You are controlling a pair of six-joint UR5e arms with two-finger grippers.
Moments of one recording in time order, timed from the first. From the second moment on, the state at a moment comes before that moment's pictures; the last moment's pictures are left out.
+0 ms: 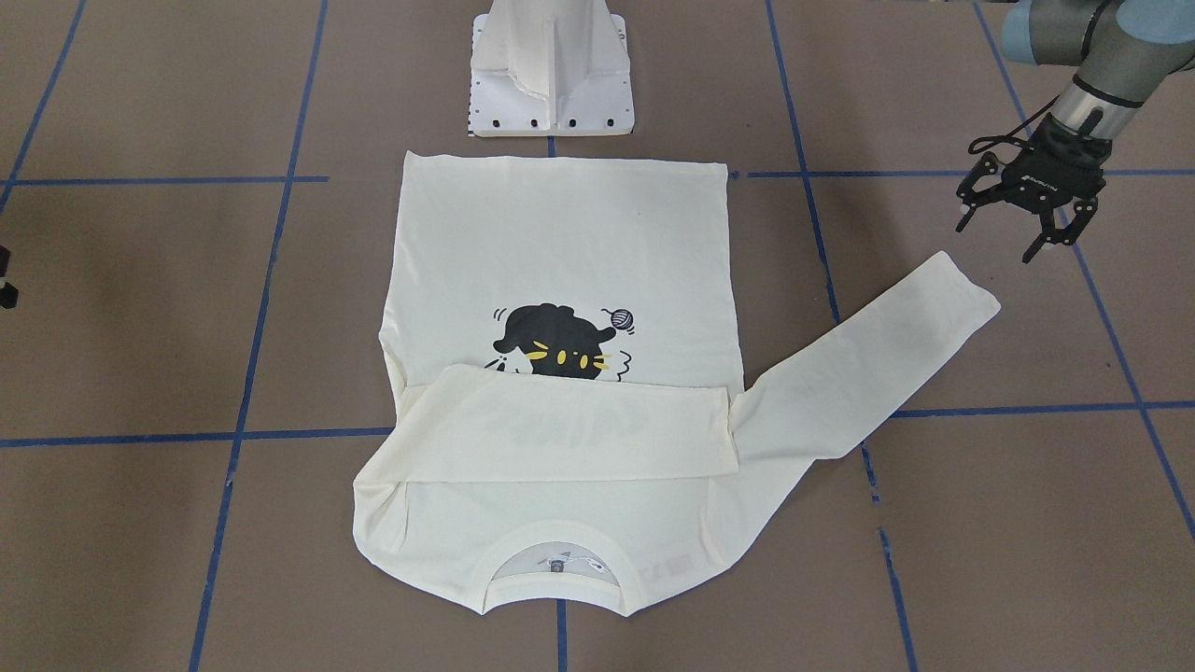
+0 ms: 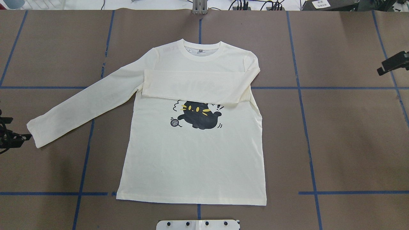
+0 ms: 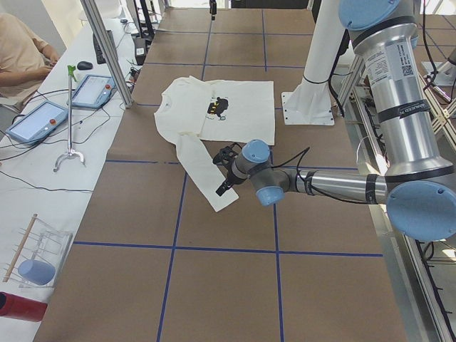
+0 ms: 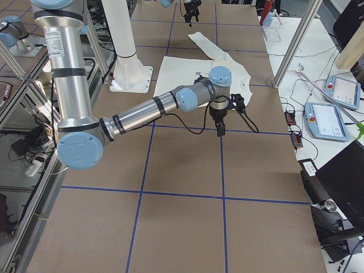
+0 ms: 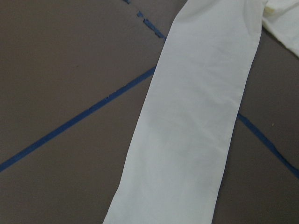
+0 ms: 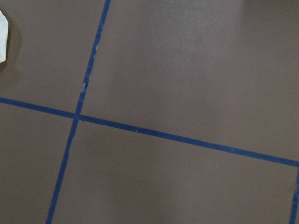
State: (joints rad) left arm -0.81 -1.25 -1.81 -2.59 -1.90 -0.39; right arm 1.31 -1.51 1.92 -1.57 2.31 0.26
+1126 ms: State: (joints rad) left arm -0.66 -1.27 -1.74 -2.59 -1.80 -0.40; right arm 1.40 -1.61 1.96 -1.57 2.33 0.17
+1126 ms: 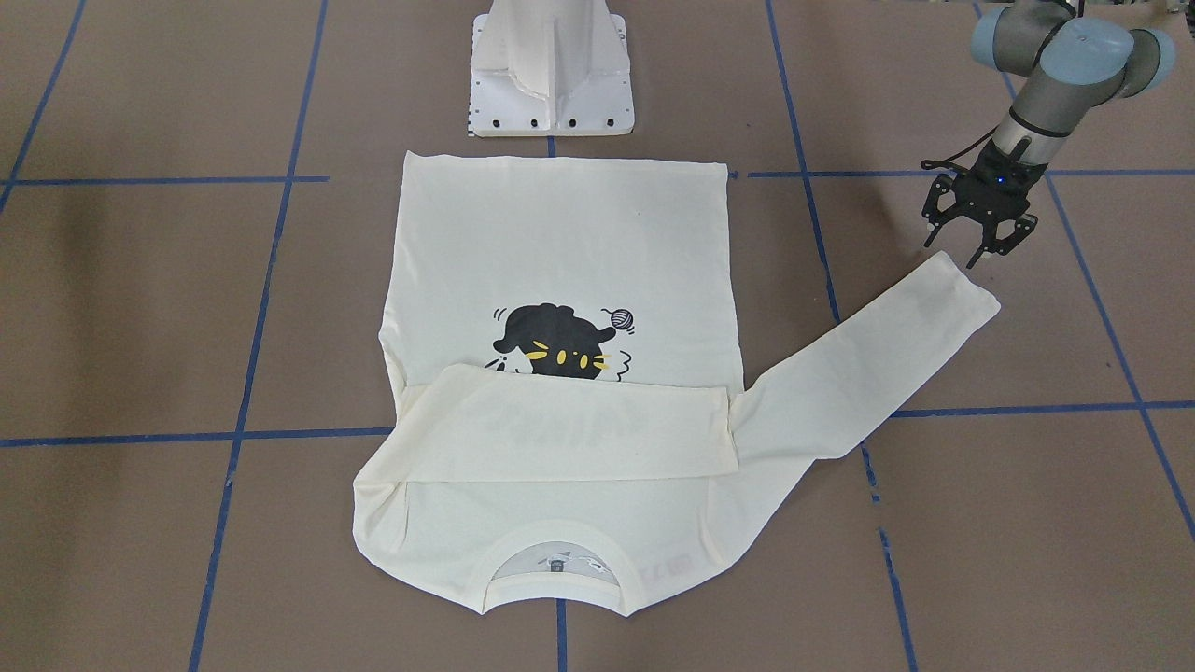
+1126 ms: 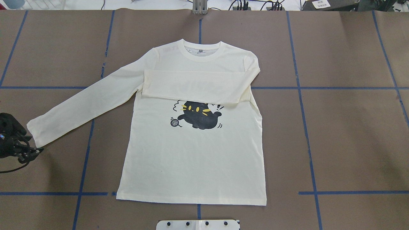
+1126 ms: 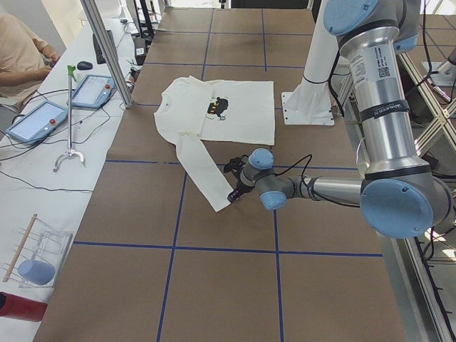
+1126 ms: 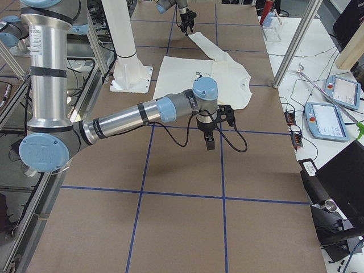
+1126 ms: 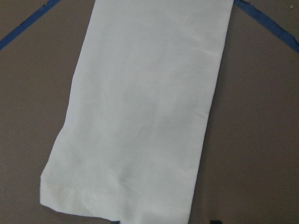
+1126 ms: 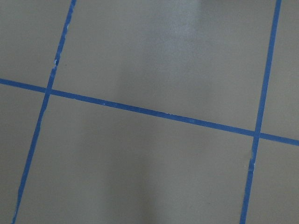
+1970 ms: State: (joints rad) left arm -0.65 -1.27 -1.74 -2.59 -1.77 -0.40; right arm 1.40 -1.62 1.96 -1.56 2.33 0.17
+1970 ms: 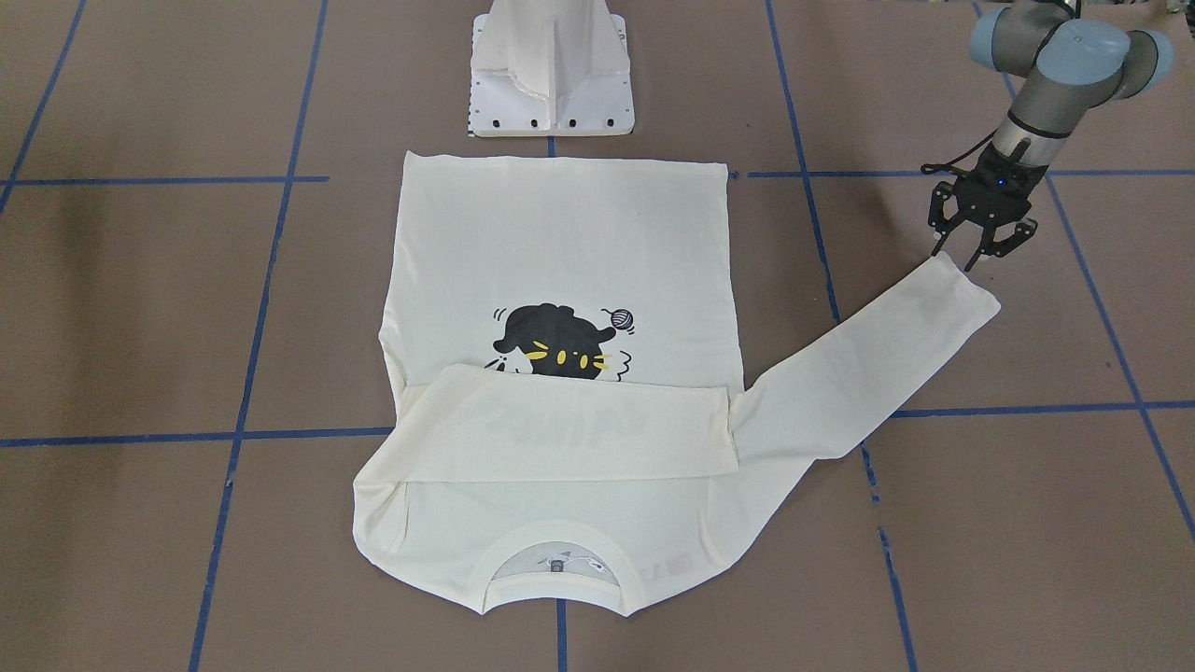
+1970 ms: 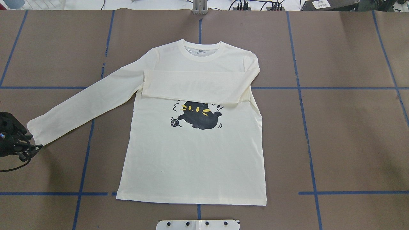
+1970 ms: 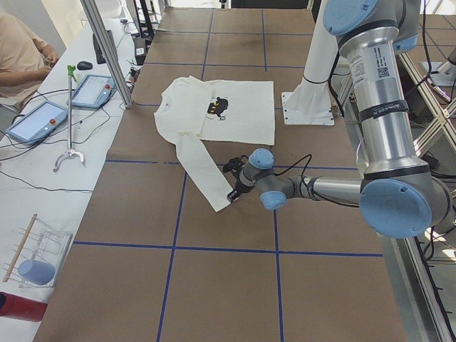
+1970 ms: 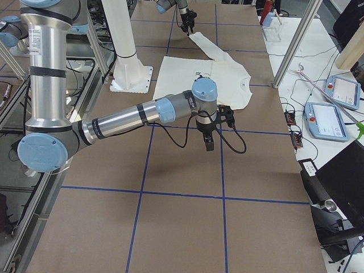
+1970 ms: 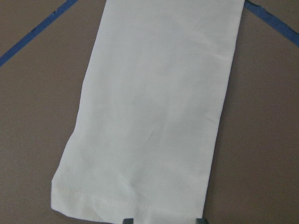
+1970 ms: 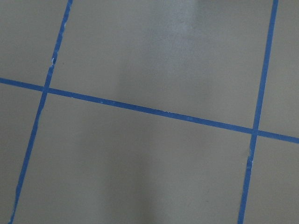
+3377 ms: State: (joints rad) left arm -0.66 -1.31 -1.80 -2.58 -1.68 -0.37; right arm 1.40 -1.62 1.97 -1.56 2.33 0.17
